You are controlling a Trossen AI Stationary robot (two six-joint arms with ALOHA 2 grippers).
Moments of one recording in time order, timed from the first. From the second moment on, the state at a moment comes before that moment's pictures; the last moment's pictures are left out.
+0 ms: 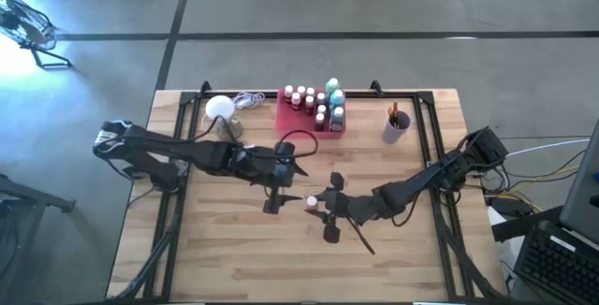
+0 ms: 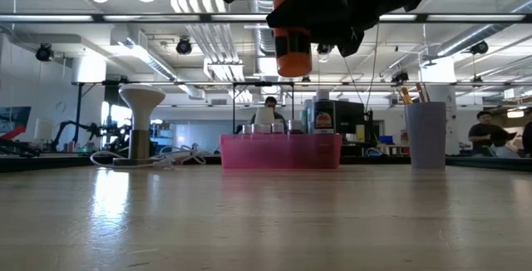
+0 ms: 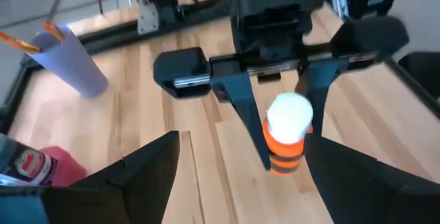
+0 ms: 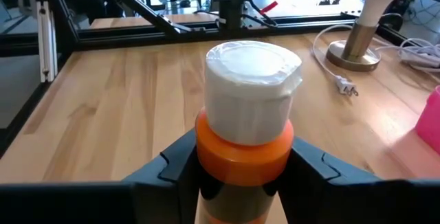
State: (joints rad) left arm -0.14 1.41 1.17 -0.26 -0.03 0.17; right arm 0.41 1.67 0.86 0.44 0.51 0.25
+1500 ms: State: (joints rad) left arm -0.18 1.76 1.61 -0.69 0.08 0.39; right arm 0.38 1.67 0.86 0.35 0.36 0.33
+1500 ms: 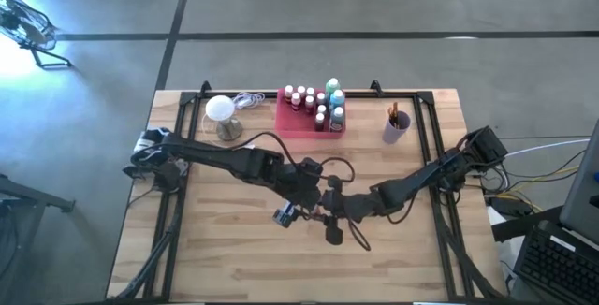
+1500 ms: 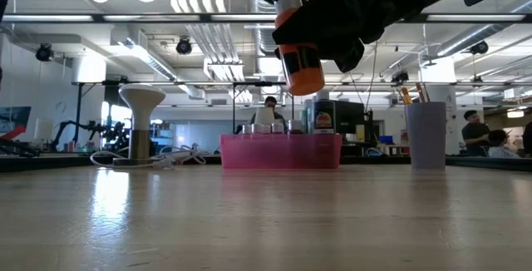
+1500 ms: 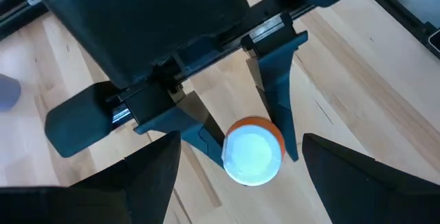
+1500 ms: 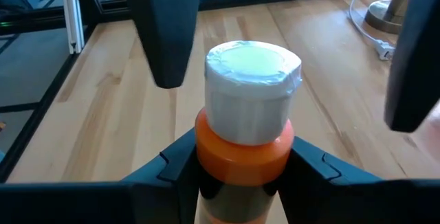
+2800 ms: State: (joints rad) left arm -0.17 1.79 1.60 -0.70 0.07 0.34; right arm 0.37 1.67 0.86 0.35 0.37 0.31
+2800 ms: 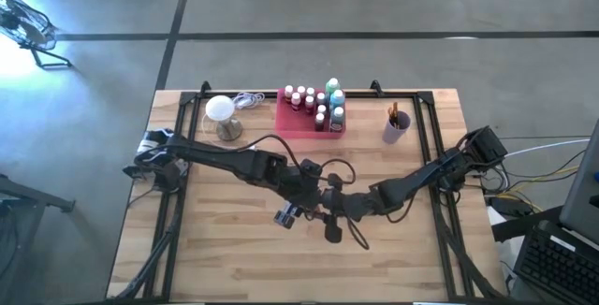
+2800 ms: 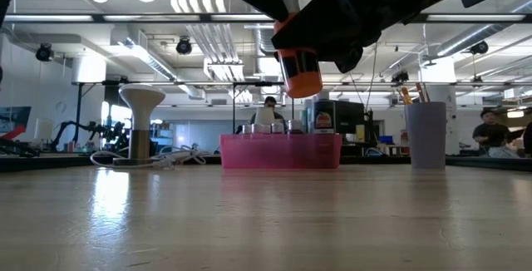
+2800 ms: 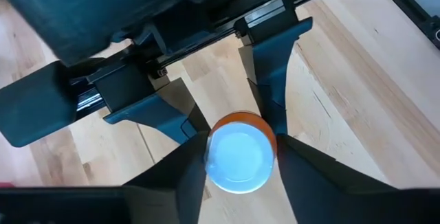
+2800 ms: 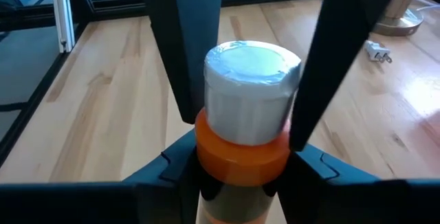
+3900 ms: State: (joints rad) left arm -0.15 1.79 1.60 -0.95 -0.17 0.32; right arm 0.37 1.67 0.86 0.30 0.36 0.35
